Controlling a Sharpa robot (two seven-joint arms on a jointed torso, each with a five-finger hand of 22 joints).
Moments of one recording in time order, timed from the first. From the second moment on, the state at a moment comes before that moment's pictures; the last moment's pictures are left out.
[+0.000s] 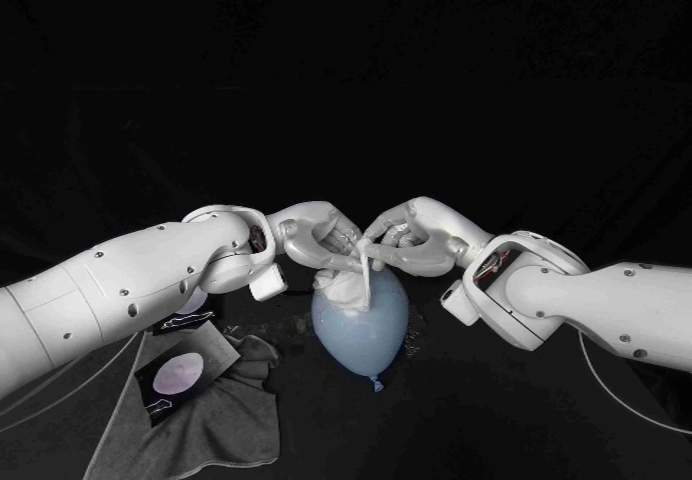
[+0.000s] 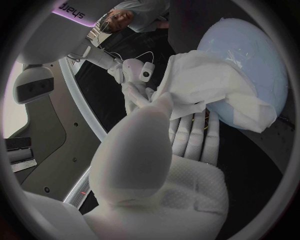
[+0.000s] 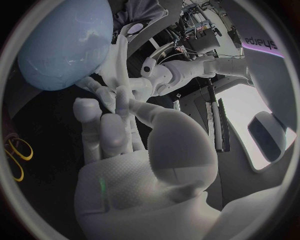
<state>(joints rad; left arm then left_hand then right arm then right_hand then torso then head) 1.34 -0.50 -0.03 1.22 -0.76 0.28 0.26 1.64 -0.17 0.28 0.28 0.05 0.93 0.19 0.29 0.23 1.04 0.16 0.11 0.06 0.90 0.15 0.20 0.17 0.14 0.68 0.29 0.17 0.09 1.38 -1.02 -0.18 1.88 -0.96 -0.57 0.07 1.21 -0.03 0.72 -0.10 0.05 0.99 0.10 0.42 0.31 1.31 0.03 0.30 0.23 1.42 -0.04 1.19 0.99 0.12 1.25 0.06 0.81 1.26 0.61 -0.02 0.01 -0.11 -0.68</state>
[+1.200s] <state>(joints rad) 1.34 -0.56 -0.03 1.22 -0.39 0.49 0.18 1.43 -0.14 0.72 0.05 0.05 0.98 0.16 0.43 0.29 1.21 0.12 0.07 0.07 0.98 0.11 0.24 0.29 0.17 0.81 0.28 0.27 0.12 1.38 -1.02 -0.18 1.85 -0.85 -0.61 0.06 1.21 -0.03 0.73 -0.08 0.05 0.98 0.11 0.41 0.35 1.30 0.04 0.29 0.24 1.42 -0.04 1.19 0.97 0.13 1.24 0.07 0.79 1.25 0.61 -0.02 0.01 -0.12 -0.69</state>
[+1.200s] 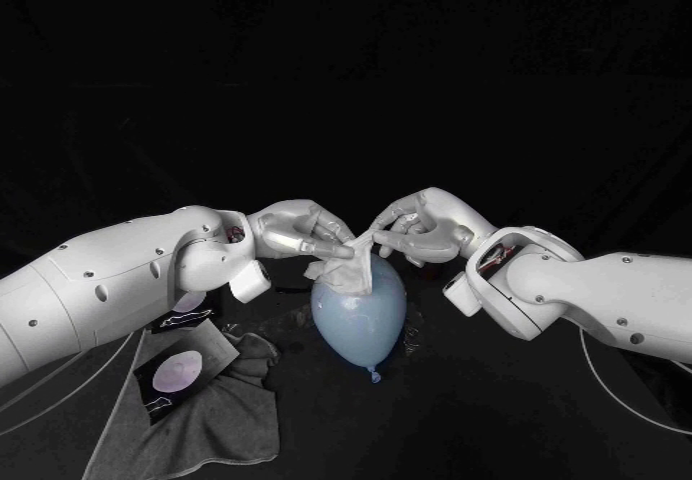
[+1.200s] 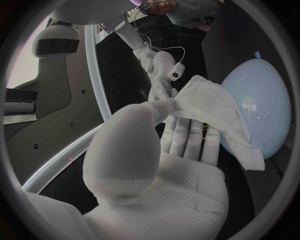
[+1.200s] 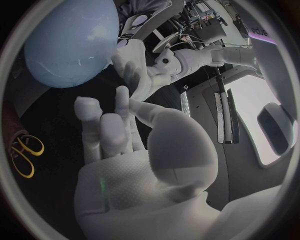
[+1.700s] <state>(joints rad) 1.34 -0.55 -0.04 1.20 -0.25 0.51 0.14 1.37 -0.08 0.74 0.02 0.05 0.88 0.18 0.51 0.33 1.17 0.14 0.07 0.07 0.97 0.12 0.23 0.31 0.17 0.81 0.27 0.34 0.16 1.38 -1.00 -0.18 1.83 -0.78 -0.62 0.07 1.21 -0.03 0.73 -0.08 0.05 0.98 0.11 0.41 0.36 1.30 0.04 0.29 0.25 1.43 -0.03 1.22 1.02 0.13 1.25 0.07 0.83 1.27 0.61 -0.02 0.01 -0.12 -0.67</state>
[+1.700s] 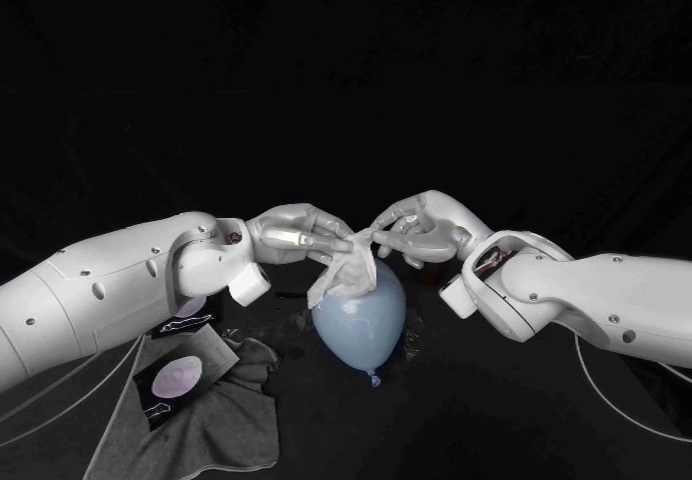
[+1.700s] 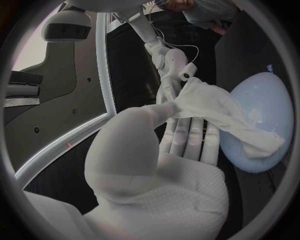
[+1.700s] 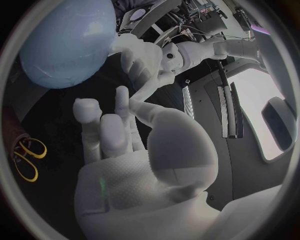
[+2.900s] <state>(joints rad) 1.34 -0.59 -0.04 1.20 -0.49 0.00 0.19 1.45 -0.16 0.38 0.09 0.05 0.68 0.19 0.40 0.34 0.89 0.22 0.09 0.07 0.72 0.20 0.21 0.31 0.07 0.40 0.29 0.12 0.05 1.38 -0.97 -0.18 1.76 -0.32 -0.53 0.15 1.21 -0.04 0.73 -0.07 0.04 0.99 0.10 0.42 0.36 1.32 0.02 0.30 0.27 1.45 -0.04 1.28 1.11 0.12 1.28 0.07 0.90 1.31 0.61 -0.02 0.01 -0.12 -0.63</state>
